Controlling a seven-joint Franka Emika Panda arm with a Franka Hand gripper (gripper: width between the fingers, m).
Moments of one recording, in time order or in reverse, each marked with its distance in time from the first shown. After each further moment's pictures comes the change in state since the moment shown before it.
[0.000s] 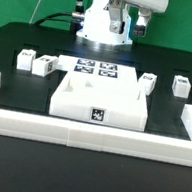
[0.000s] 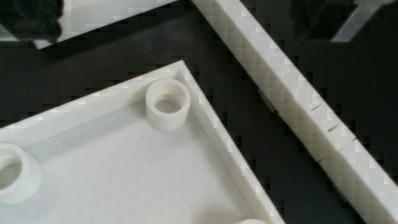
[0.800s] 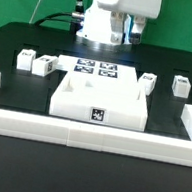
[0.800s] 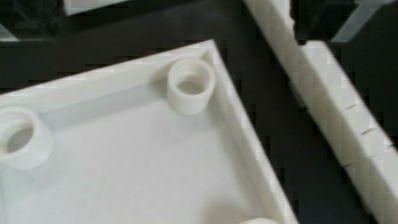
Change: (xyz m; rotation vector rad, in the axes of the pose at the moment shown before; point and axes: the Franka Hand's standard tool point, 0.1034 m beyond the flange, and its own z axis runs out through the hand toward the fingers) arm -0.005 -0.010 0.017 0.042 -0.025 -0.139
